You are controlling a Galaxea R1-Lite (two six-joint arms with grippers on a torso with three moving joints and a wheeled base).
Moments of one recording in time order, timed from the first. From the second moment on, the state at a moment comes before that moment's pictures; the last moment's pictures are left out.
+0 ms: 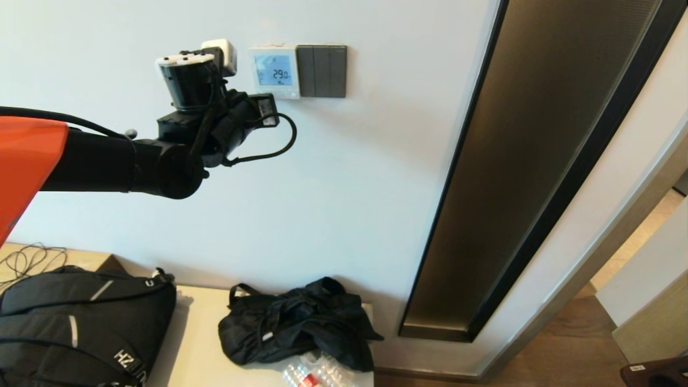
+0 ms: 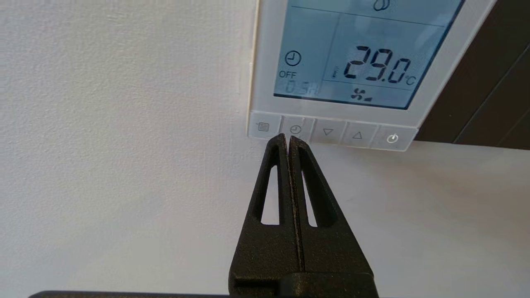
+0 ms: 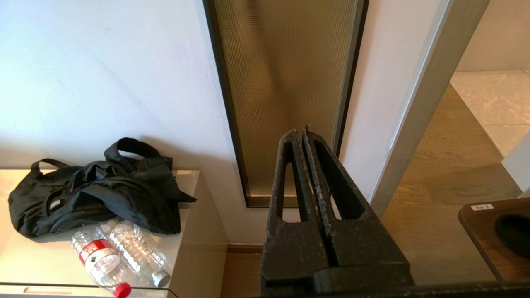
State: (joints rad) left arm -0.40 2.03 -1.56 -0.65 0.20 -0.09; right arm -0.02 0.00 0.00 -0.02 0.02 -0.02
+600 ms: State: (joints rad) left arm -0.44 2.05 -1.60 -0.62 0.20 -0.08; right arm -0.02 0.00 0.00 -0.02 0.02 -0.02
